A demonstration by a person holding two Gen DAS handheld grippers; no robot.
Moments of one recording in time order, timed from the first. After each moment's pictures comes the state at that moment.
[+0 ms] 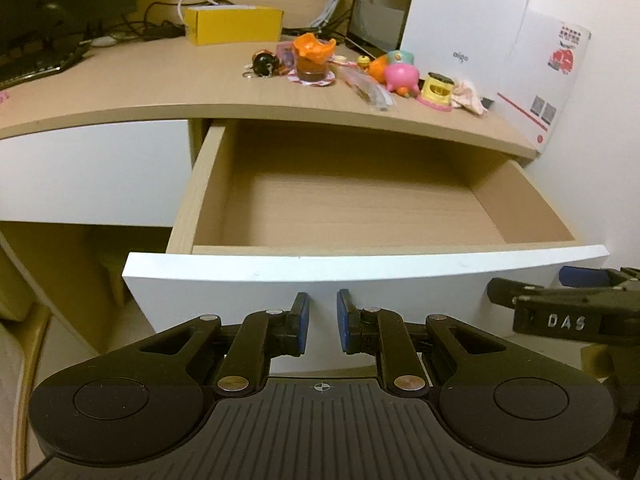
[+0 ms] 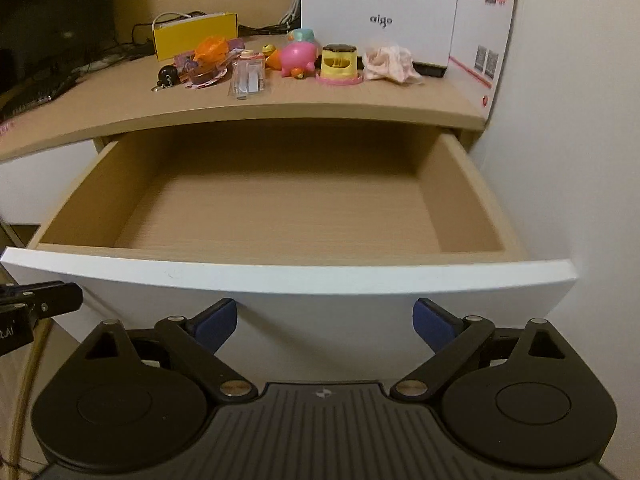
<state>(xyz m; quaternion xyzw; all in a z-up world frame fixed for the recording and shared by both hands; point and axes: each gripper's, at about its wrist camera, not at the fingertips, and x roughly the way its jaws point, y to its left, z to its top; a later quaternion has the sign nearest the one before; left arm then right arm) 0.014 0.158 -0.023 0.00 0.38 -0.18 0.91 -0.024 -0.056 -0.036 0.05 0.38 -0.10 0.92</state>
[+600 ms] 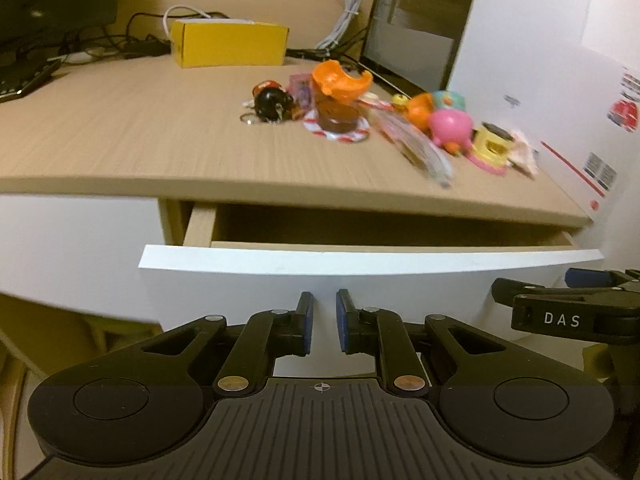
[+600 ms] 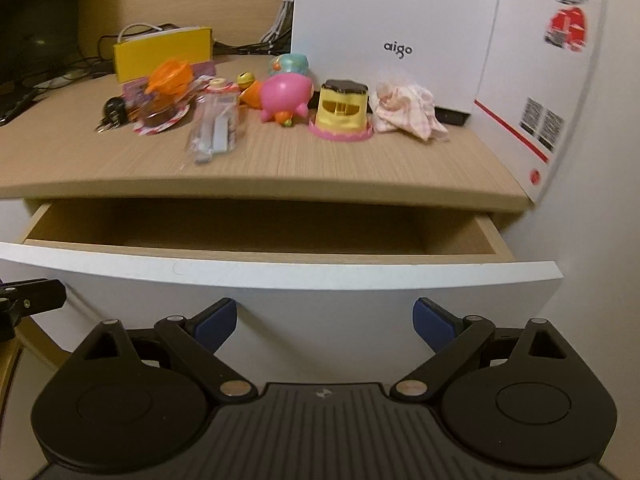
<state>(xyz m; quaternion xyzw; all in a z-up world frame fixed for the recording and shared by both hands) 0.147 0.148 -0.036 -0.01 0.35 -0.19 0.92 0.101 -0.062 -0.043 0.02 0.36 -0.15 0.92</state>
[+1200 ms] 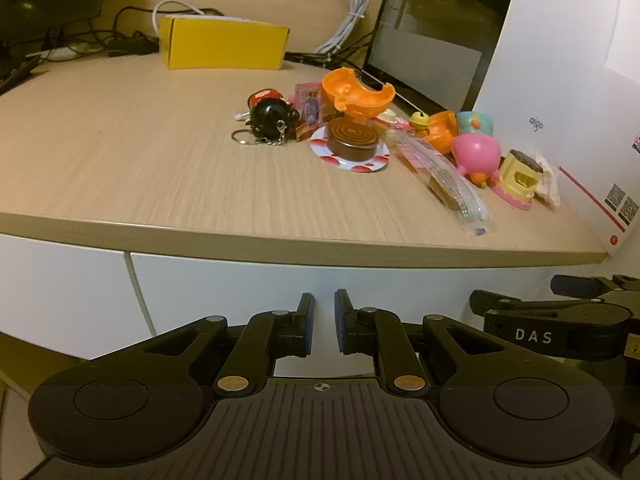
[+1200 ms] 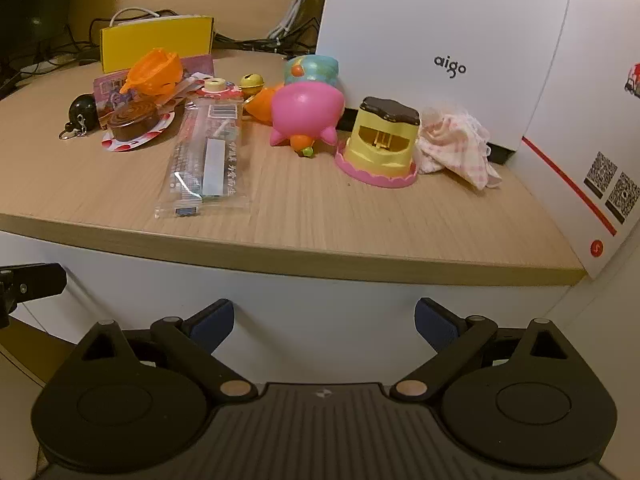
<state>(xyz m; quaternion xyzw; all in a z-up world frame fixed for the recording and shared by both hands) 0.197 0.142 -0.045 -0.03 0.35 -0.21 0.91 0.171 -0.059 -0.054 -0.01 0.36 -0.15 0.92</state>
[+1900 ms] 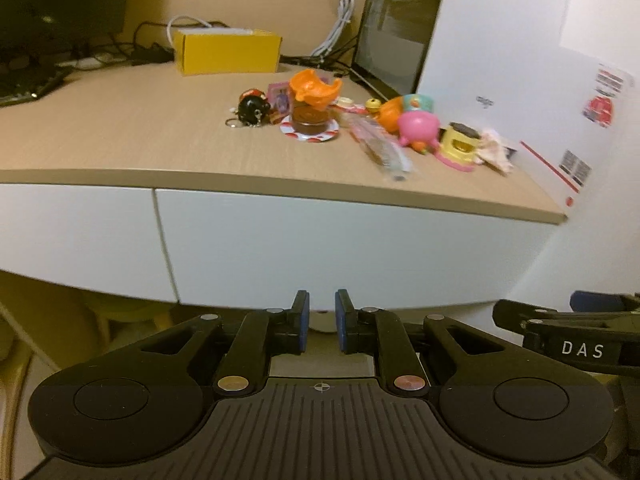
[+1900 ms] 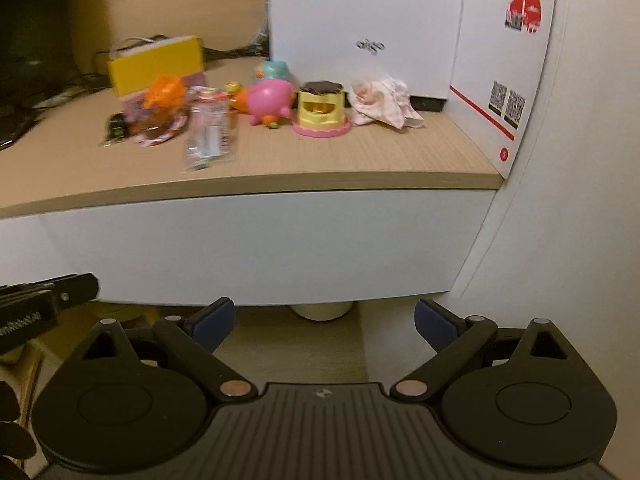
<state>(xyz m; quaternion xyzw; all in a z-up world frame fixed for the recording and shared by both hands) 0.086 0.127 -0.015 -0.01 0.35 -0.17 0.92 0.054 -0.074 -0.022 0.06 0.37 -0.13 0.92</state>
